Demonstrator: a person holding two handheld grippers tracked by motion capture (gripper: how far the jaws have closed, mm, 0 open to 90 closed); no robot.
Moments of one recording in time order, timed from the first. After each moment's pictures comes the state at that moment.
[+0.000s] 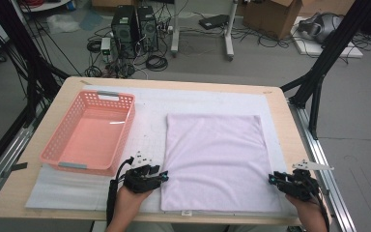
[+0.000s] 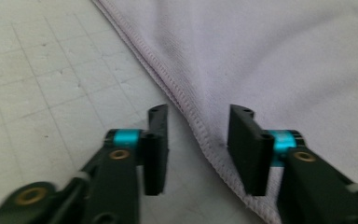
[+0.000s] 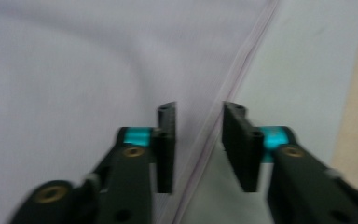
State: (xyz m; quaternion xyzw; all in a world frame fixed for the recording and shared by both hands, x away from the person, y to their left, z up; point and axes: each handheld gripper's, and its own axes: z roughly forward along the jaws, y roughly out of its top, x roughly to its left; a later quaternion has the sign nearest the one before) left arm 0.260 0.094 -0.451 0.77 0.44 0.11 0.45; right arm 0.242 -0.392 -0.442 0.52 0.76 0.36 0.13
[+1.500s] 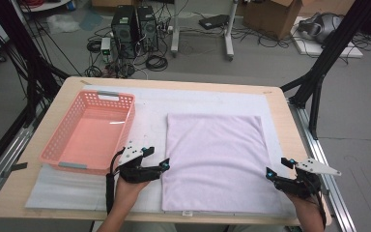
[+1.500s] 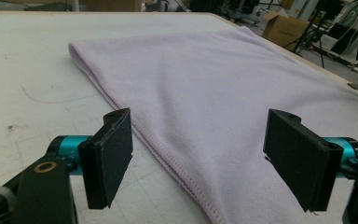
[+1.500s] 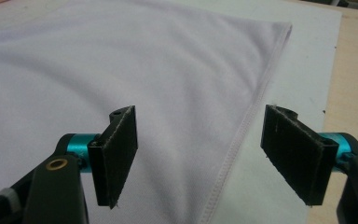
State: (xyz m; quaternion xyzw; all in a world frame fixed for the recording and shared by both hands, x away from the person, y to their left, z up) left arm 0.278 0.107 -0.438 0.71 0.39 0.15 0.56; right arm 0.240 -0.385 -0.424 0.45 0.74 0.44 0.25
